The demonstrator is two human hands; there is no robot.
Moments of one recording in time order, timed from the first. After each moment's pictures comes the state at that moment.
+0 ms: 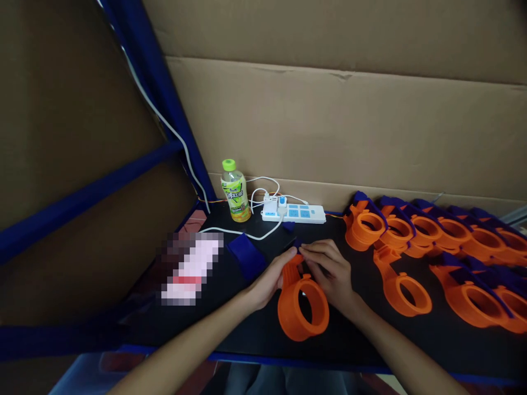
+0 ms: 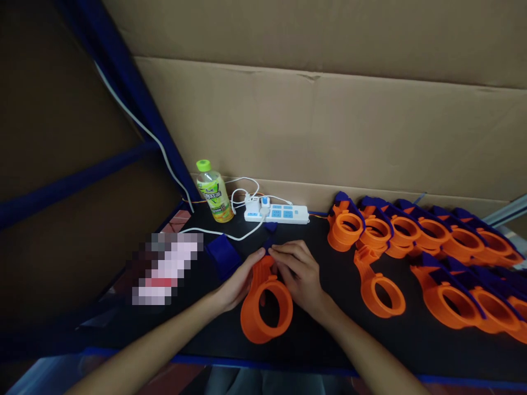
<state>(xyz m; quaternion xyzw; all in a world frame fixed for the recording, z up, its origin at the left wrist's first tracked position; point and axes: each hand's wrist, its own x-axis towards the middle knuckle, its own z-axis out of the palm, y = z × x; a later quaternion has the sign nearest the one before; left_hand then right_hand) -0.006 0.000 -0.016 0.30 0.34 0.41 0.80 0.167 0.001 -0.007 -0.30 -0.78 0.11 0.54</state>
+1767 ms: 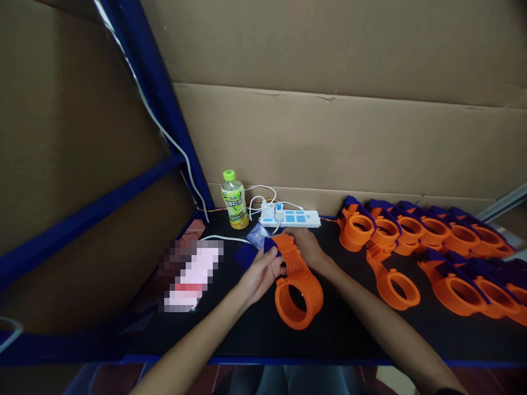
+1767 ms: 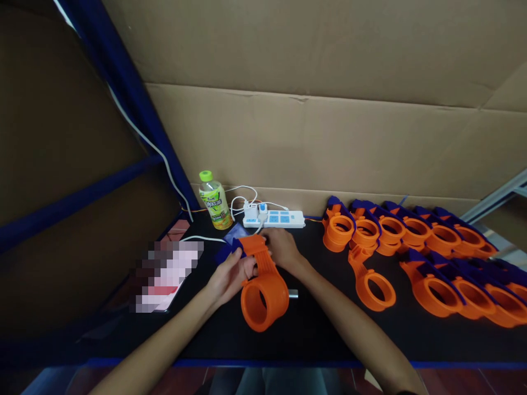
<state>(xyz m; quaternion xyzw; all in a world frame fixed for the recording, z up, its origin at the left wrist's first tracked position) -0.026 0.007 0.009 0.30 0.23 0.49 0.79 0.130 0.068 0.009 -0.47 -0.79 0.18 0.34</state>
